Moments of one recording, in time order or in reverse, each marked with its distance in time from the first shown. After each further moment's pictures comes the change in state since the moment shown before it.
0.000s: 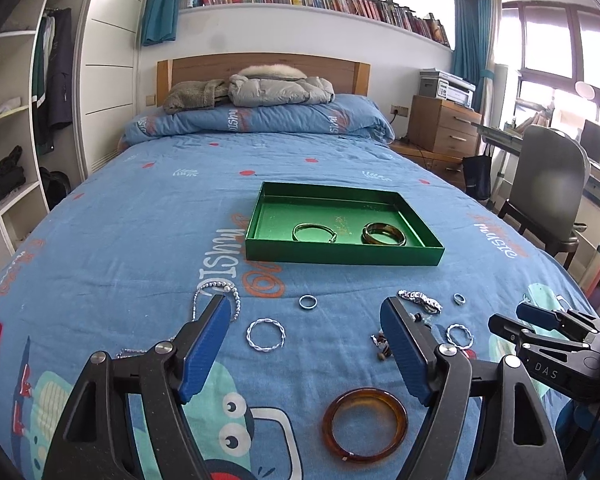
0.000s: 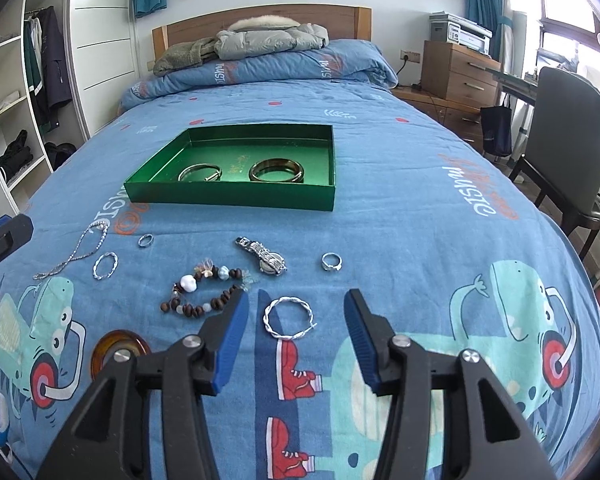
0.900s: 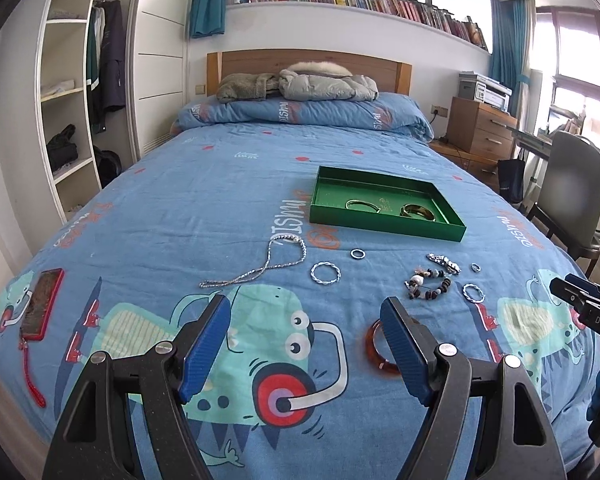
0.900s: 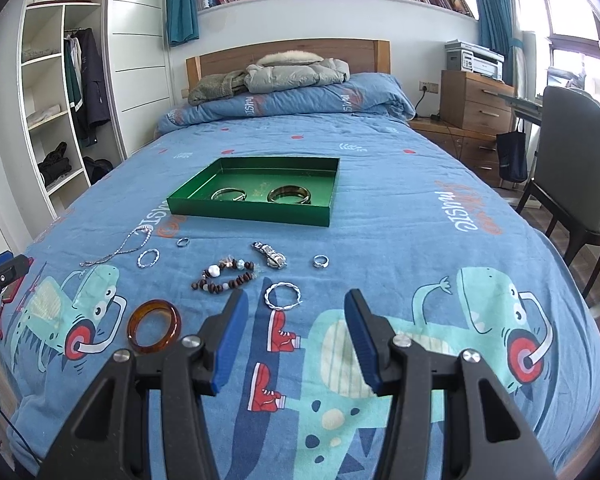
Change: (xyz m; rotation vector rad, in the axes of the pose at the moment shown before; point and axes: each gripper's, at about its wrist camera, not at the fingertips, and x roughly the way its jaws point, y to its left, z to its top) left arm -0.091 0.021 -0.043 -0.075 0.031 0.147; right arm -0.079 -0.040 -0.027 -0.032 -0.122 0.113
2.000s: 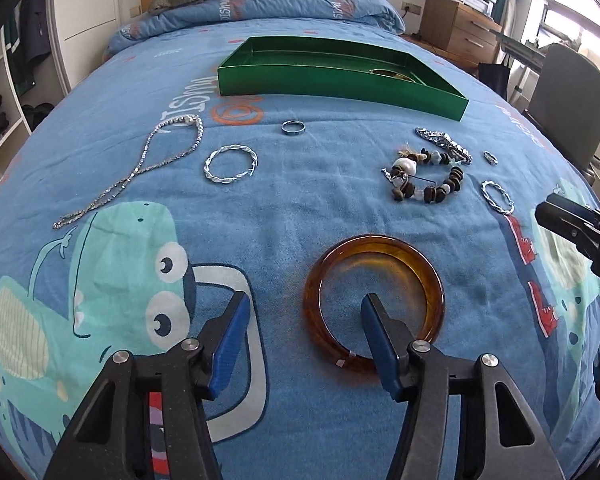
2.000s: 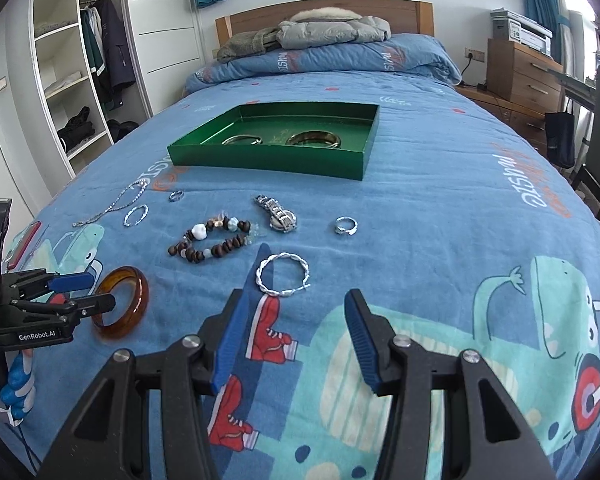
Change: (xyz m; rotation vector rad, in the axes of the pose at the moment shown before) left arm 0.145 -0.062 -0.043 0.111 0.368 -0.115; right arm 0.106 -0.014 -0.014 -0.064 0.149 0.153
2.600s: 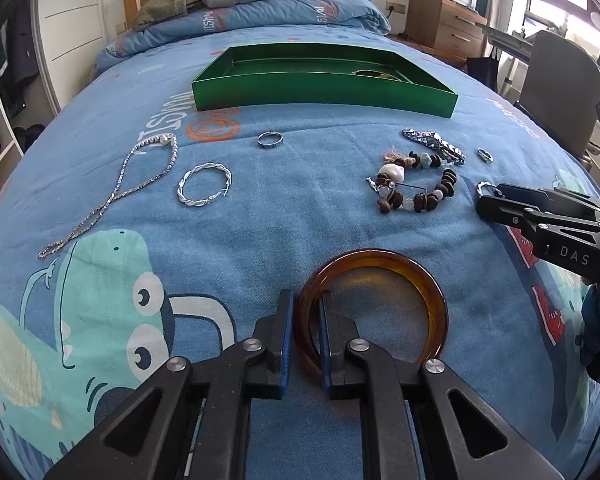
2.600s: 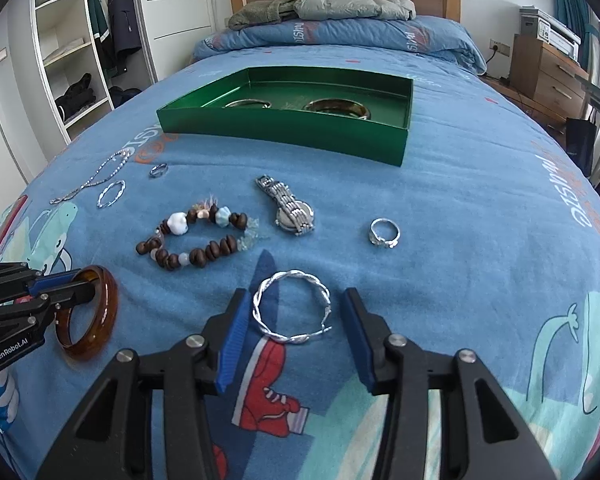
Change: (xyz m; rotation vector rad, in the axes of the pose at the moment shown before) left arm 0.009 -0.013 0.011 0.059 -0.031 0.000; right arm 0.059 0.008 0.013 -0.062 0.091 0.007
